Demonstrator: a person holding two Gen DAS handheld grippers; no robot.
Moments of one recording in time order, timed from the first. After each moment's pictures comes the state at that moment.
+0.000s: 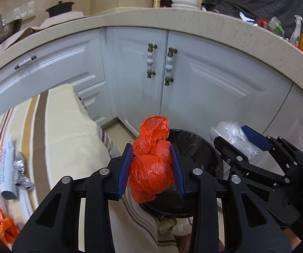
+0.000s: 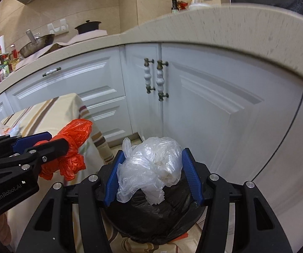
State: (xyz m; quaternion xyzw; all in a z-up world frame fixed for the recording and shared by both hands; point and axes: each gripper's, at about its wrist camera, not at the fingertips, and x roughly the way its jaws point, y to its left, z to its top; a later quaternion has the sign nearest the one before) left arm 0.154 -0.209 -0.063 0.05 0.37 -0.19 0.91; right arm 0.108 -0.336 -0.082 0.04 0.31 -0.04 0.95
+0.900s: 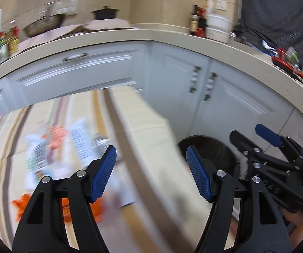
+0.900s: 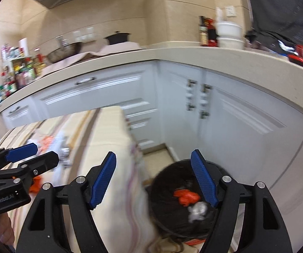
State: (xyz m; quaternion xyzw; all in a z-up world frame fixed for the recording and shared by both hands) left arm 0.095 -0.068 -0.015 0.00 0.33 -0.10 0.94; right arm 0.079 -0.242 -0.026 0.04 0.27 0.04 0.96
